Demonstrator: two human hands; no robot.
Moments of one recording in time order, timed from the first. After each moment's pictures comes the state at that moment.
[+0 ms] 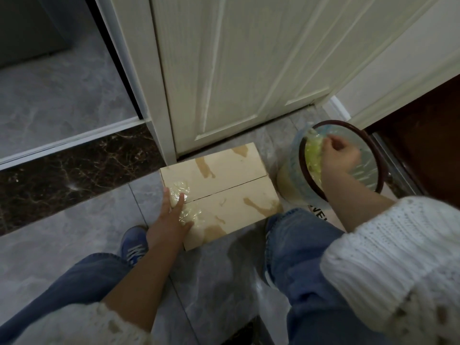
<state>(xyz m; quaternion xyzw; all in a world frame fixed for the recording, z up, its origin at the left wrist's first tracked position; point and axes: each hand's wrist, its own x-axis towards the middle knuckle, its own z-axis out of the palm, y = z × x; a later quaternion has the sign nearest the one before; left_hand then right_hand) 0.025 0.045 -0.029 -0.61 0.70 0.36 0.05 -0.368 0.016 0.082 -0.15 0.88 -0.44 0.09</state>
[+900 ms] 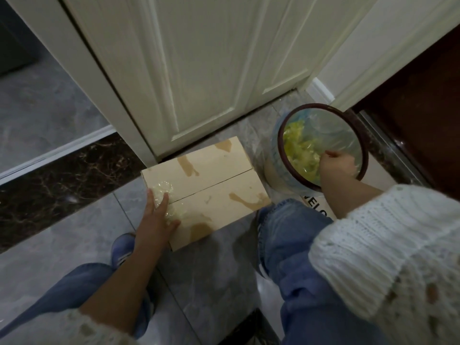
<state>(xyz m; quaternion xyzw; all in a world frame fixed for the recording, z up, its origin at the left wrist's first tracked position) 0.015 0.037 -0.036 -0.60 0.71 0.37 0.02 -0.418 0.073 0.062 -0.04 0.96 -0.26 0.12</state>
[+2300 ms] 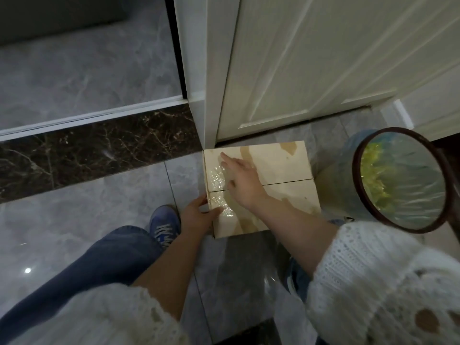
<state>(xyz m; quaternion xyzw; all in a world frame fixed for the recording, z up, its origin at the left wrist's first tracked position) 0.027 0.050 -0.043 -0.69 0.41 0.57 -0.17 -0.129 -0.006 -0.014 -0.67 0.66 -0.07 0.33</state>
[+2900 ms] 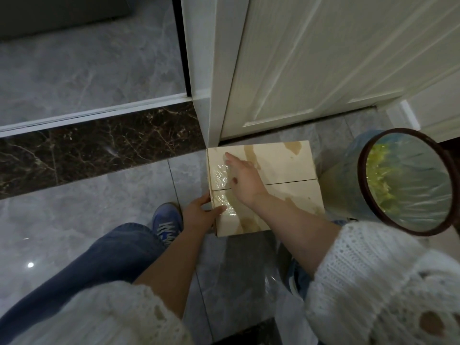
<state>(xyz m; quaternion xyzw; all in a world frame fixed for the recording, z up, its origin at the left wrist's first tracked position) 0.029 0.045 -0.041 -0.69 0.41 0.57 -0.16 -0.121 -0.009 -0.014 -0.64 0.67 -0.11 0.36</state>
